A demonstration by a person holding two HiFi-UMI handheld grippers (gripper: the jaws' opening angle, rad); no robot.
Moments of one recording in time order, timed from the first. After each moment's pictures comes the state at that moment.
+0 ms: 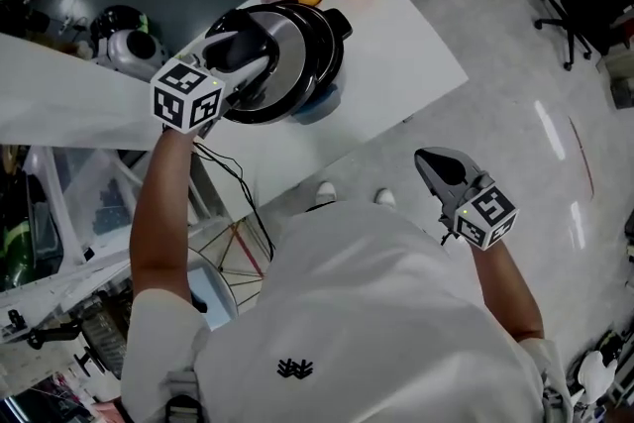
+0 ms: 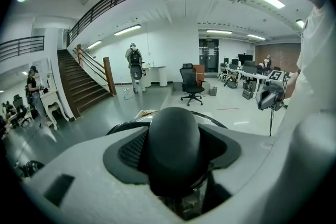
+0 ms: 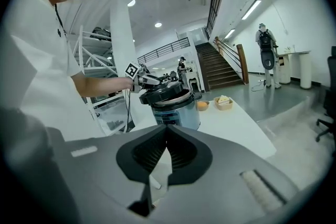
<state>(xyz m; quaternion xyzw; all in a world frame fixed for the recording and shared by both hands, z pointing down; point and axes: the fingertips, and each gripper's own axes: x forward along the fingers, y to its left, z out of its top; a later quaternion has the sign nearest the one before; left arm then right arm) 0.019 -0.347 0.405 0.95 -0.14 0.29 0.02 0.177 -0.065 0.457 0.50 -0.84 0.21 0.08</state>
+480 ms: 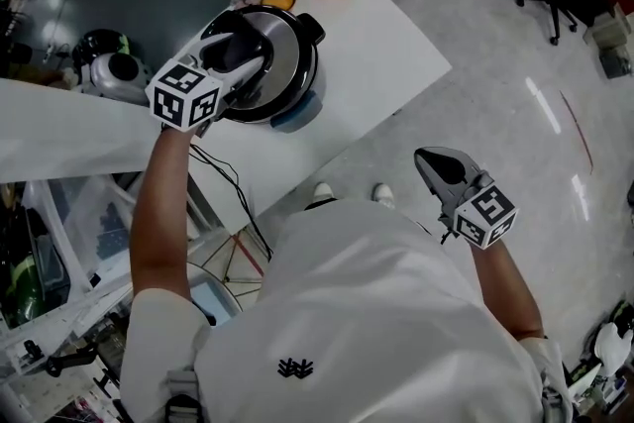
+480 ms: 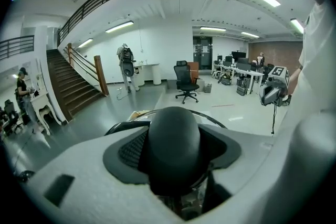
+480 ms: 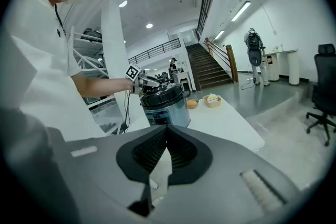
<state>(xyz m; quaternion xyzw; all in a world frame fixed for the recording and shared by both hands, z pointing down) 0.068 -0.360 0.430 0.95 -0.10 0.31 0.01 0.207 -0.051 0.465 0.54 -0.81 0.23 0.07</state>
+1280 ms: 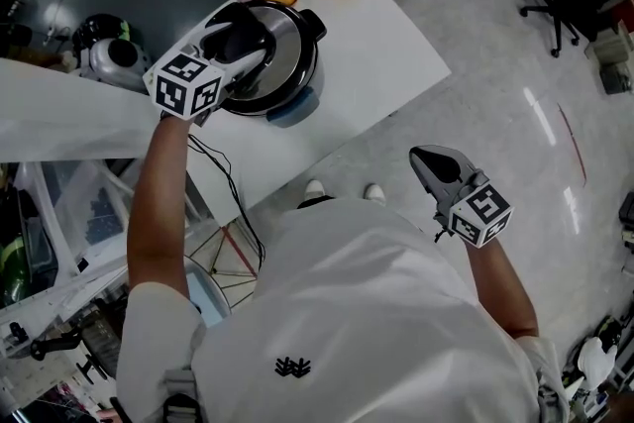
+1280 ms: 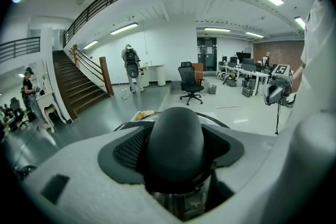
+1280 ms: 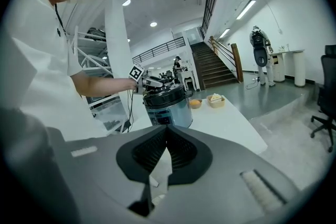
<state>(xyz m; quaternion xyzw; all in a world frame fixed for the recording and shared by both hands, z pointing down) 0.069 -0.365 0.434 0.95 -0.13 0.30 0.01 0.211 -0.055 0.462 0.52 -0.82 0.22 0.08</state>
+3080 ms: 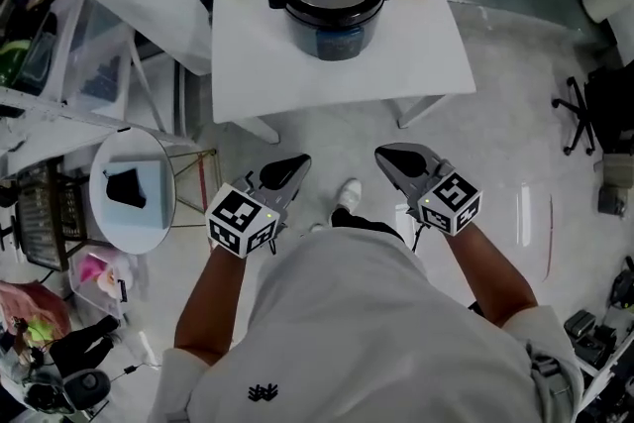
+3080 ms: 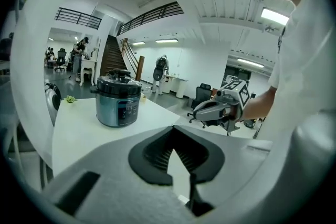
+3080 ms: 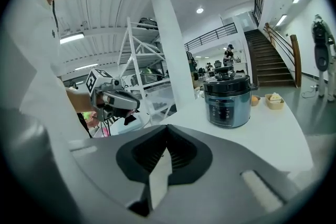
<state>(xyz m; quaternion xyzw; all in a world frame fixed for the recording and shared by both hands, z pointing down) -0.011 0.050 0.446 0.92 -0.30 0.16 0.19 0.098 0.040 0.461 0.27 -0.94 0.17 0.14</state>
